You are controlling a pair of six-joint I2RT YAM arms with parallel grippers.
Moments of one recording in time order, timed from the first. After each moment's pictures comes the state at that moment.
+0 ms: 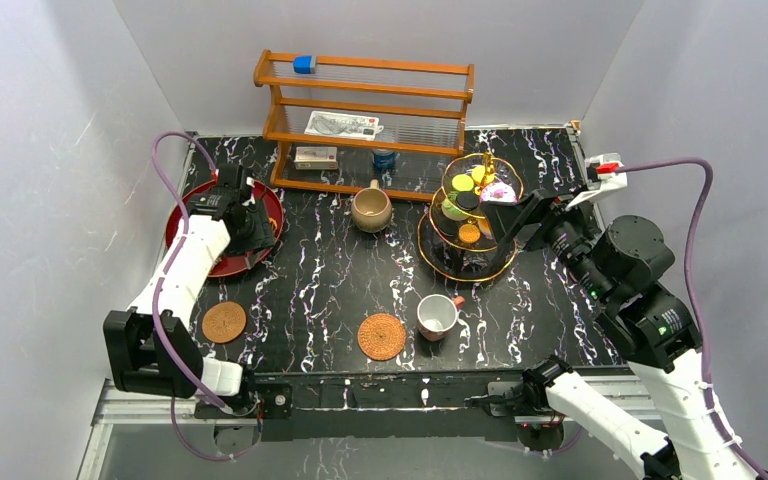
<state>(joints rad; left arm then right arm) -0.12 1.36 1.17 -0.94 -0.17 -0.36 0.57 0.68 1.21 -0.56 0.07 0.39</state>
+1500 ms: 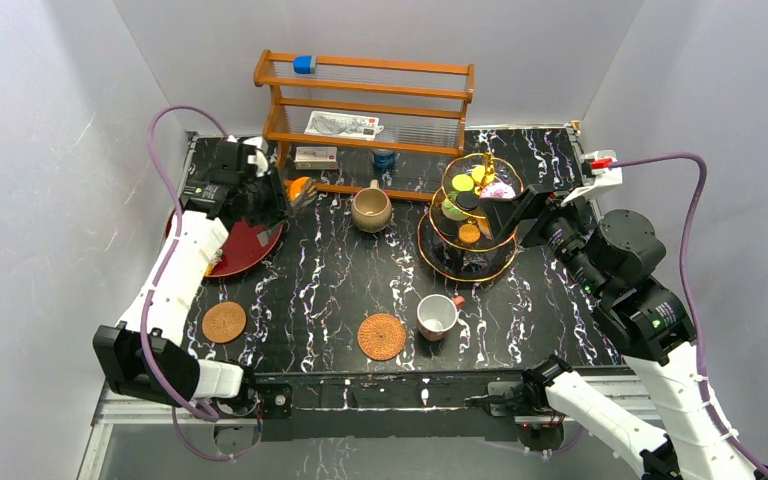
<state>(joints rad) -0.18 1.33 1.33 -0.87 0.05 -0.37 0.57 0.71 1.21 -0.56 0.10 0.39</state>
